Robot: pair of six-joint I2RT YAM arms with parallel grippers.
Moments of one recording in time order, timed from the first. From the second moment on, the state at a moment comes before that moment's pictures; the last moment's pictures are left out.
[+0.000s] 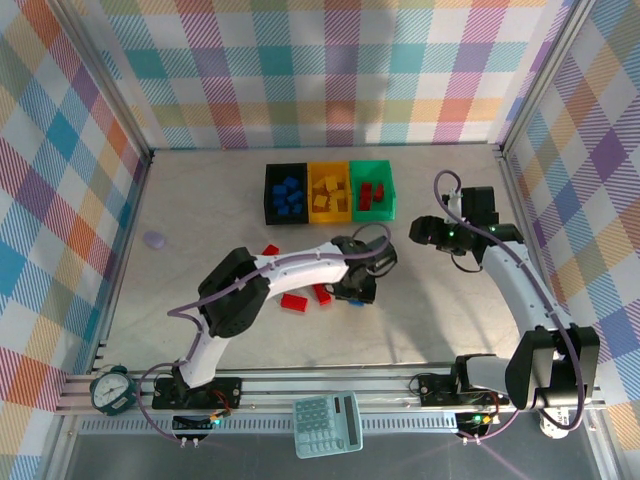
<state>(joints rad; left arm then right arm) -1.00 2.08 1.63 -0.91 -0.04 -0.82 0.07 1.24 0.96 -0.65 -0.32 0.31</state>
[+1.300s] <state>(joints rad) -0.41 2.19 2.10 -0.98 -0.17 -0.46 0.12 1.16 0.93 -0.66 -0.38 0.31</state>
